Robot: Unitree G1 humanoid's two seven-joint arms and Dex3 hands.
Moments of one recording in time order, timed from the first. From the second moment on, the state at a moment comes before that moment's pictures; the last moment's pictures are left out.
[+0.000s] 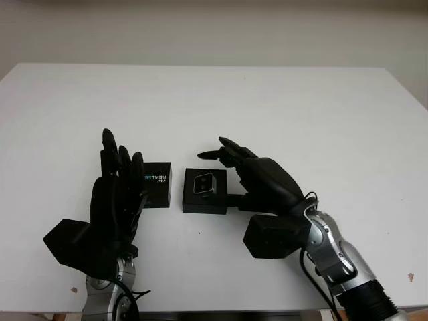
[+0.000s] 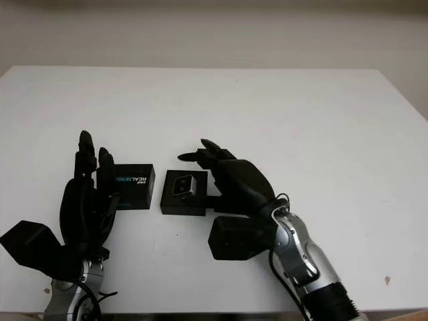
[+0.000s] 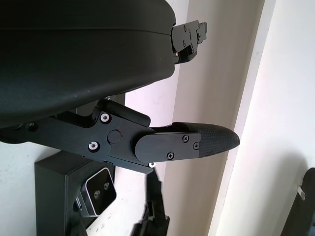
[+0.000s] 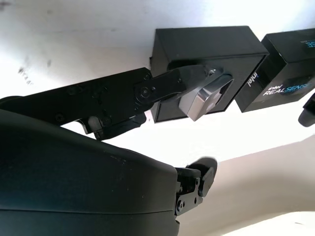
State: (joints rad) left arm 0.08 -0.04 0.09 -0.19 -0.18 -0.08 -0.01; right arm -0.25 -0.37 0.29 -0.03 -0.67 -0.17 0.14
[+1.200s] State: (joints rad) left arm 0.08 -0.04 0.10 -0.19 -0.17 -0.07 -0.01; right arm -0.32 -0.52 0.35 0.11 -0.77 -0.47 0.15
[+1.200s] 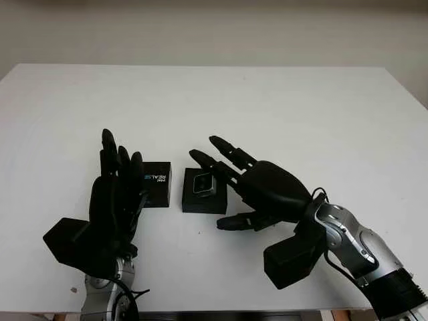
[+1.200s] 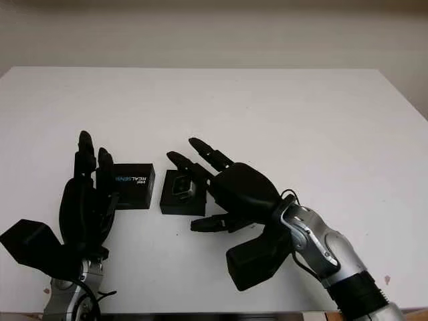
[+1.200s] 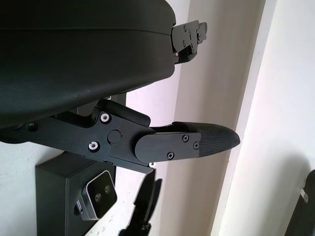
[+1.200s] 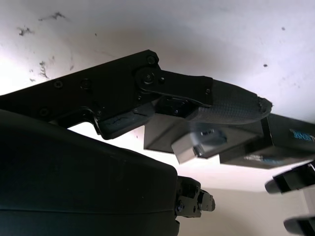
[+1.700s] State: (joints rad) left arm 0.08 -0.04 0.10 -0.19 -0.18 -0.07 -0.01; right arm -0.32 -0.55 0.38 0.12 -0.82 -0.47 0.15
